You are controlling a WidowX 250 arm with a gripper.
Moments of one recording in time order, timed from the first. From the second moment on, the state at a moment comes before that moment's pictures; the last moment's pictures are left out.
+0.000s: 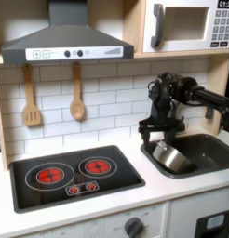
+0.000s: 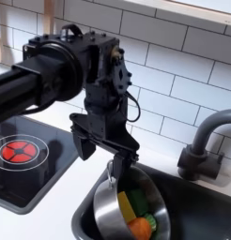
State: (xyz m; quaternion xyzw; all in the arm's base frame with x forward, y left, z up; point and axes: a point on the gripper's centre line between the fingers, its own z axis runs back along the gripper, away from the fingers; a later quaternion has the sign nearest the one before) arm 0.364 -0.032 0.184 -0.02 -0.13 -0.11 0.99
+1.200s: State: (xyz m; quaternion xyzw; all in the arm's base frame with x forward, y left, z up) arm 0.373 -0.027 0.155 0.01 -0.13 -0.11 0.99
